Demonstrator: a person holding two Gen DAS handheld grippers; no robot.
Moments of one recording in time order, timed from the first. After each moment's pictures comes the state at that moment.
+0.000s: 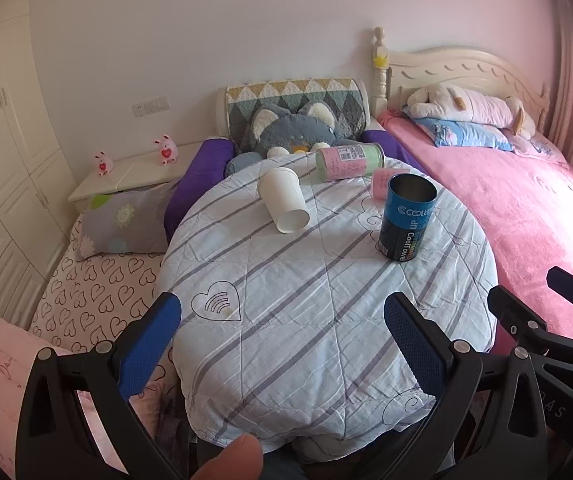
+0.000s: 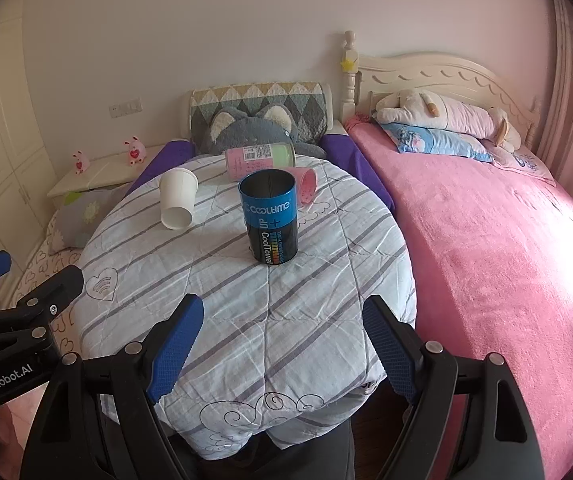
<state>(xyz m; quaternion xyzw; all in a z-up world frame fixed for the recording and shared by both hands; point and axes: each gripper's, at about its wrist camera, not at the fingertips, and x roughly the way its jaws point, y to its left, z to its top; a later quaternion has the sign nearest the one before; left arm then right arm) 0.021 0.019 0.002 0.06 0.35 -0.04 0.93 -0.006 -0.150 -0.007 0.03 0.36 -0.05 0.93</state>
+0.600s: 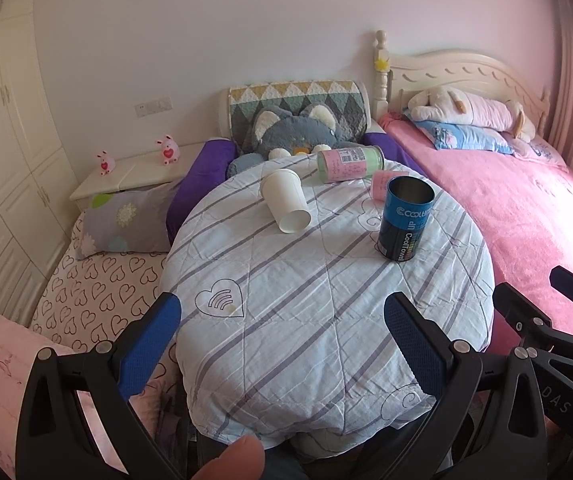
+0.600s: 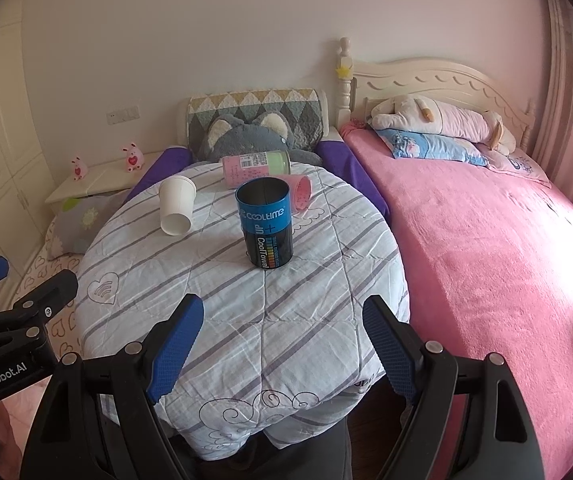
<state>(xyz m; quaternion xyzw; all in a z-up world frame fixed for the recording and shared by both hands) 0.019 0.021 0.002 0.06 0.35 -0.04 0.93 -0.015 -0.151 -0.002 0.03 0.35 -0.06 0.93</state>
